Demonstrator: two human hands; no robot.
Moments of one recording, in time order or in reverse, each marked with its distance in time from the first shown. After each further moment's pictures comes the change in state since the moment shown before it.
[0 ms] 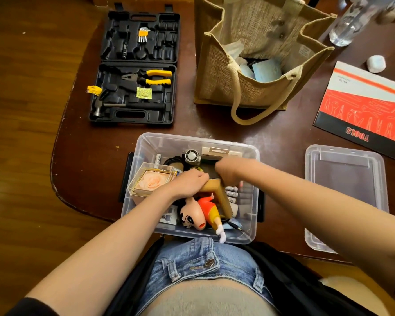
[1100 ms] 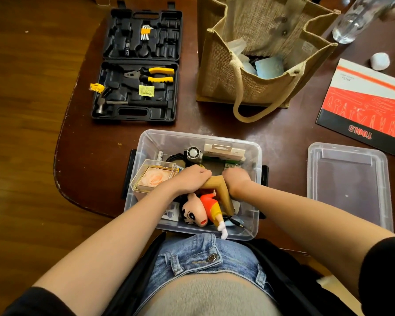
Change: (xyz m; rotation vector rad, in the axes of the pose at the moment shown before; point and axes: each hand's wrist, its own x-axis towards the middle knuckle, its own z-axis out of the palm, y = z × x) left_hand 0.008 -0.009 0.002 -0.059 0.010 0.069; right_hand 0.033 -0.006 0.068 0.057 0.236 0.202
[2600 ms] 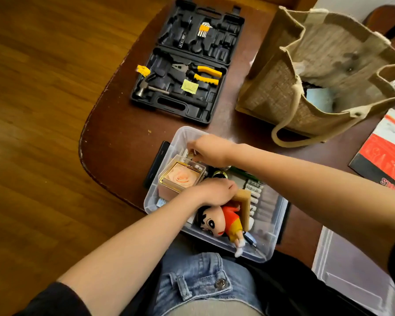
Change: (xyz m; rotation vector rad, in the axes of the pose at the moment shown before) left_hand -0.036 0.026 -0.017 -0.032 -0.023 -0.083; right_hand 0.046 -0.083 -0.137 -0.113 0.133 -0.611
